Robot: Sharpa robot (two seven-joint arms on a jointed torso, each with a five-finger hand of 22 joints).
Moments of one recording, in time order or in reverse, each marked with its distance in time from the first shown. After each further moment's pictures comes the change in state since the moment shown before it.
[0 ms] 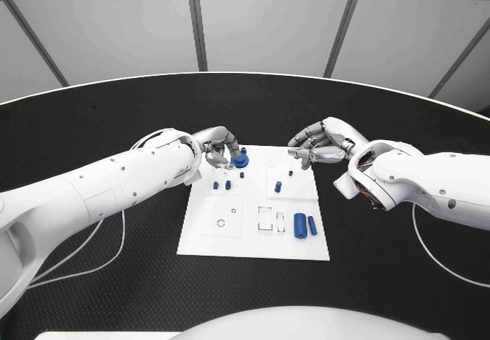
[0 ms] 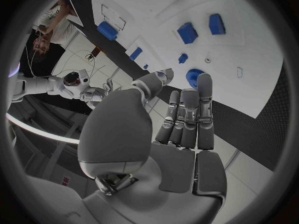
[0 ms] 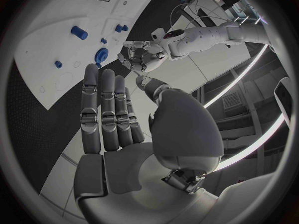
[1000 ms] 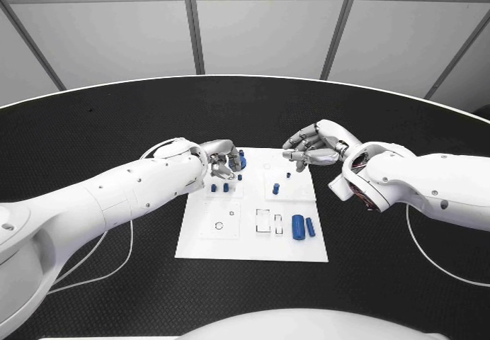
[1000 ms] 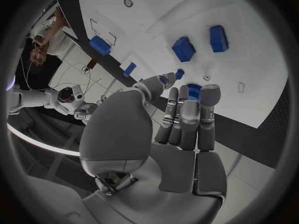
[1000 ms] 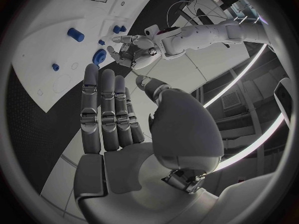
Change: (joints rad) left arm -0.031 0.071 -0.010 -0.072 -0.096 0.029 -0.025; left_hand -0.019 0.036 0.063 -0.017 0.000 0.136 -0.014 -0.058 -0.057 0.163 -0.016 -0.113 -0.114 0.207 -0.019 0.174 0.182 -0.016 0.156 -0.004 0.188 0.223; right arm 0.000 0.014 0.000 -0.001 0.000 0.001 -0.001; right_hand 0.000 0.000 0.000 0.000 0.000 -0.004 0.004 0.000 0.000 0.000 0.000 0.000 0.001 0.000 0.000 -0.004 0.002 0.000 0.000 0.000 0.000 -0.001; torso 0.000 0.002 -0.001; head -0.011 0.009
